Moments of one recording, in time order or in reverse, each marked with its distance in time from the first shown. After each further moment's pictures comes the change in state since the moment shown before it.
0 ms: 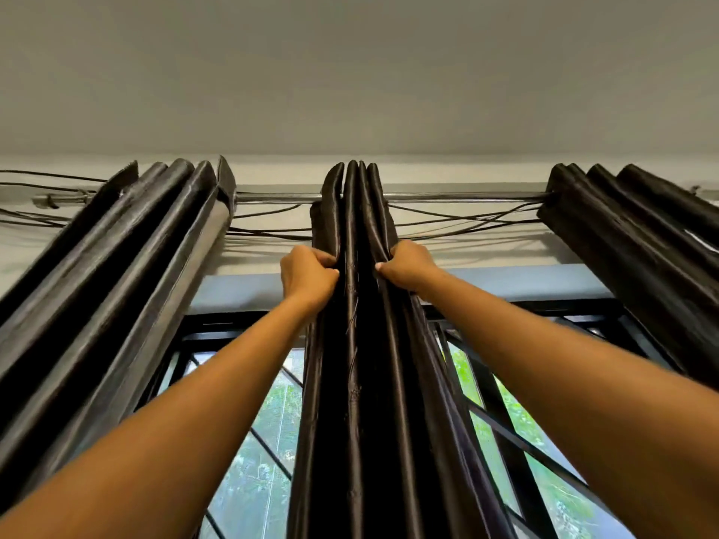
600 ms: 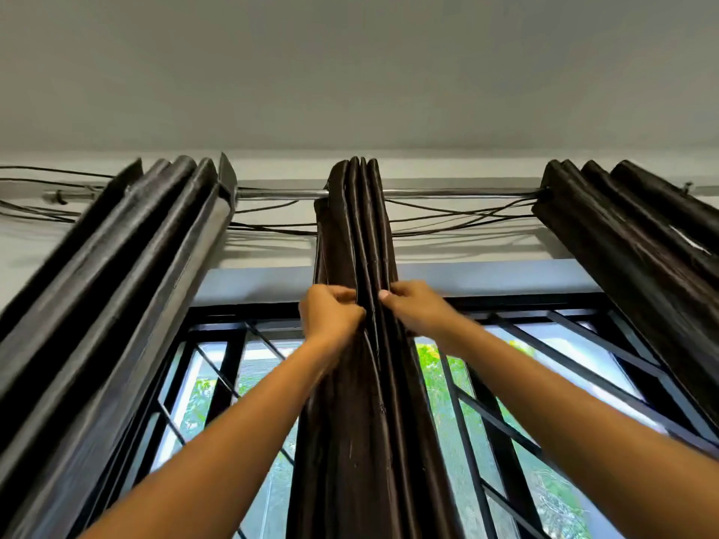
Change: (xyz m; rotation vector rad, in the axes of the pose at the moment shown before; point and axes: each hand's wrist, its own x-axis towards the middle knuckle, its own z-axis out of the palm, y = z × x) left_hand -0.071 0.009 0.015 -0.210 -0.102 -0.170; right_hand -0.076 0.028 0.001 0.248 -0.143 -0.052
